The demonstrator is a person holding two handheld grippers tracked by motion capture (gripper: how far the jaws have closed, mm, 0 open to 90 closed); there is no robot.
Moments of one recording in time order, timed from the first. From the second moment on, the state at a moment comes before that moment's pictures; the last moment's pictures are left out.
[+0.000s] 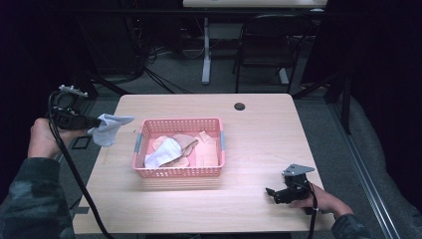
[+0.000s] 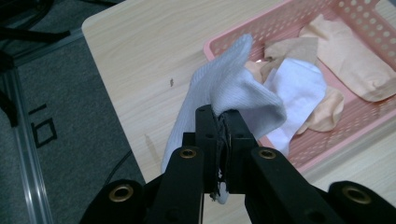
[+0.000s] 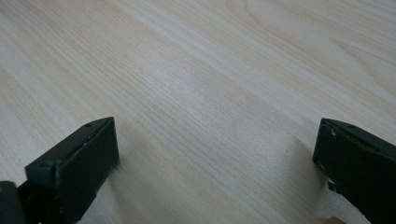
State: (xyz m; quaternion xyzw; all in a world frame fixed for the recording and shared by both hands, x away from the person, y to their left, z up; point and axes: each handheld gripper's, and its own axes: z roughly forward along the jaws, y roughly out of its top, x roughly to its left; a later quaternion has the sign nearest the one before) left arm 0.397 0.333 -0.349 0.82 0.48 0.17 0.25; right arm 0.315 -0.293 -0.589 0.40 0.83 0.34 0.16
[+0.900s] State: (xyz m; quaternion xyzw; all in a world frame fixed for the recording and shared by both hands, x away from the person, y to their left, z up) left arm 0.404 0.358 -0.405 0.80 0.54 0.15 0.22; right arm 0.315 -0.293 -0.589 0.40 0.83 0.34 0.16
